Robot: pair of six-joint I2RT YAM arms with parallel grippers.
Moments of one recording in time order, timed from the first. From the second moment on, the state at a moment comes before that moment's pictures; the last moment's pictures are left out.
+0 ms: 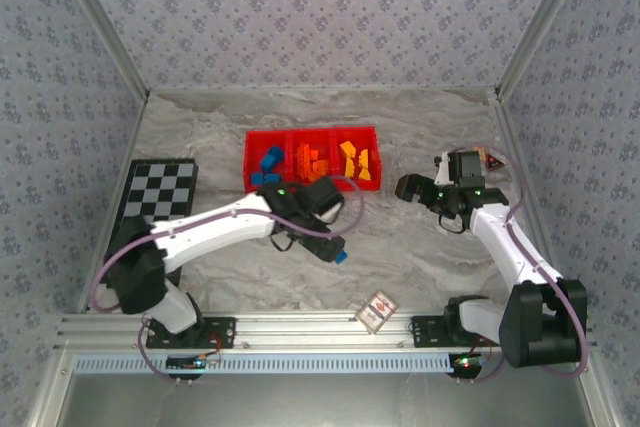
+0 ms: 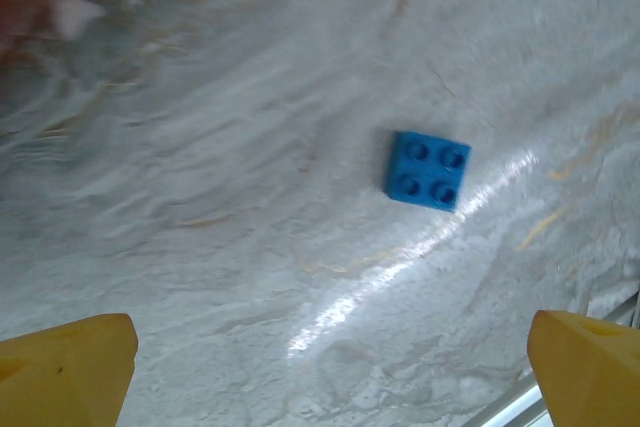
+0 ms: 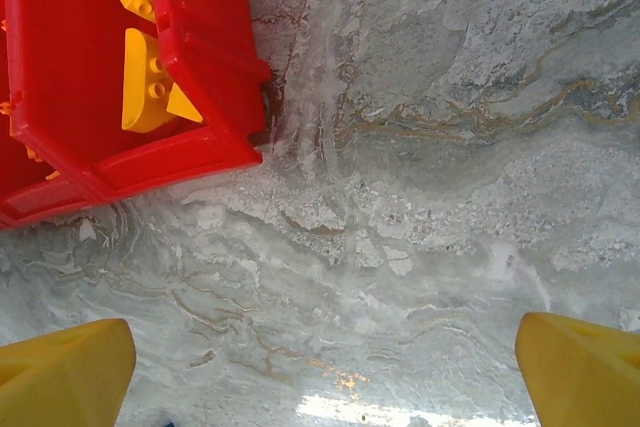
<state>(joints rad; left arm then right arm) -1.06 1.60 1.27 -0.92 -0.06 -0.32 0.08 1.17 0.77 -0.52 -0.31 0.40</state>
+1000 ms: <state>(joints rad) -1.10 2.08 1.65 -1.14 -0.01 -0.17 0.08 1.16 0.77 -0.54 -0.28 0.40</state>
